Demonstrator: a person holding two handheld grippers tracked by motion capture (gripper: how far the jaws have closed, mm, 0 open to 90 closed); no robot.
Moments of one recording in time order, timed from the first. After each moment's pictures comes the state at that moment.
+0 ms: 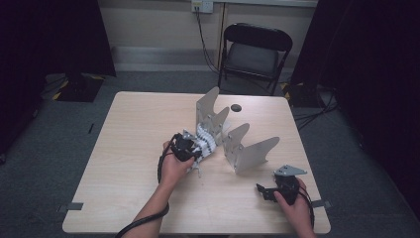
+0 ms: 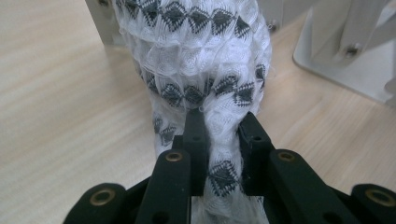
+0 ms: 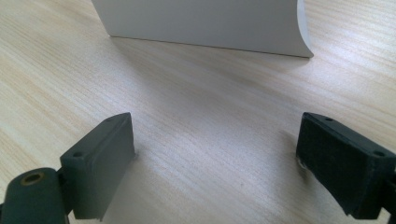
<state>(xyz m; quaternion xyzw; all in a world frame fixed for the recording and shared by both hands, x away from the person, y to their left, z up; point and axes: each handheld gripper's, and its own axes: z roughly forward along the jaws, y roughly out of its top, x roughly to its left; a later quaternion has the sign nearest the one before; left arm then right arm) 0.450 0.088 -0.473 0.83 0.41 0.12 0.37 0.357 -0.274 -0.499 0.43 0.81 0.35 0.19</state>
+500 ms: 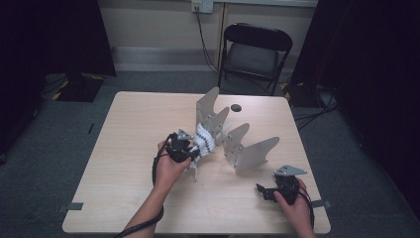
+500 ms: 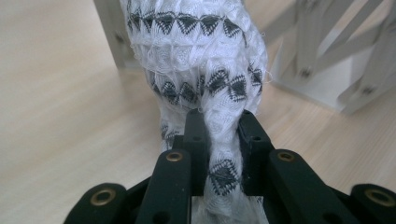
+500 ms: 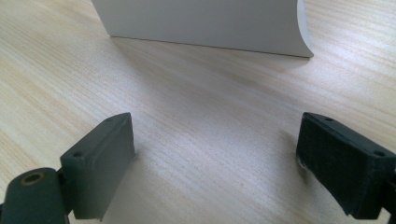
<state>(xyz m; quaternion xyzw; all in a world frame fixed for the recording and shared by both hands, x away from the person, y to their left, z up) 0.433 0.100 -0.429 0.81 0.40 0.14 0.40 0.357 -0.274 -0.499 0.43 0.81 0.35 0.19</state>
